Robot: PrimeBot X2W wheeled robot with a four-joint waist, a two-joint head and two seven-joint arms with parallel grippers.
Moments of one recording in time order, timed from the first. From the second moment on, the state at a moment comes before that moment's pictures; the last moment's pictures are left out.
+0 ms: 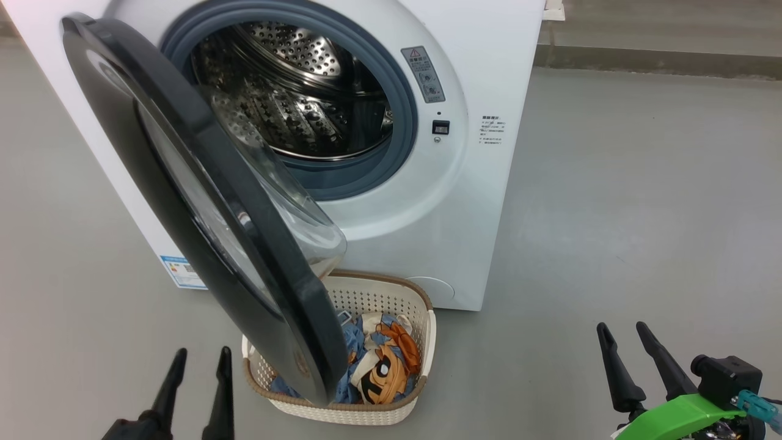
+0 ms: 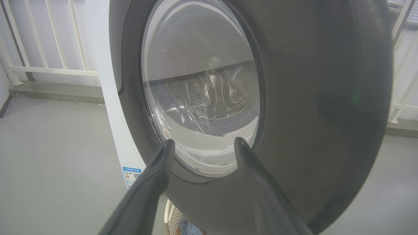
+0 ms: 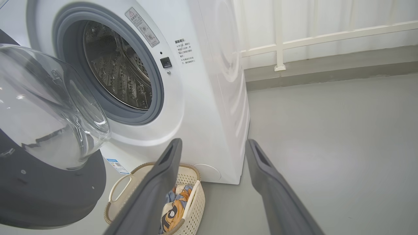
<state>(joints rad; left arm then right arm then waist) 0.01 0.04 -0.02 0.23 -0.20 -0.13 -0.26 -0.03 -0.19 0.15 0.35 0.51 0.13 -0.25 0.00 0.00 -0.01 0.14</state>
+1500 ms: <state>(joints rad) -0.16 0.05 -0.52 0.15 -0.48 -0.06 -0.25 -0.03 -0.16 0.10 0.29 0.38 0.13 -0.25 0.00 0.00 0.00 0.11</state>
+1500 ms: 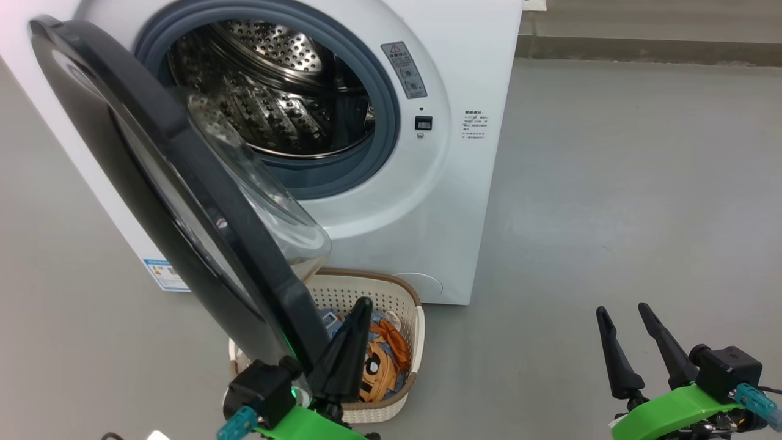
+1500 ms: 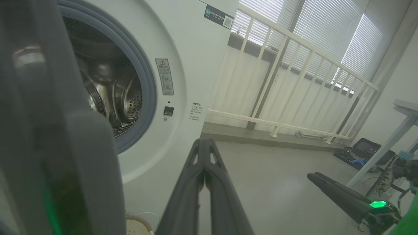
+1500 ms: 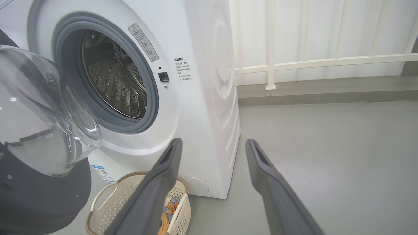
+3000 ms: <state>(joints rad) -0.14 0.03 -0.44 0.30 -0.50 -0.06 -0.25 -0.03 -0.16 0.09 0.25 0.38 0.13 -0.25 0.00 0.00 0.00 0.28</state>
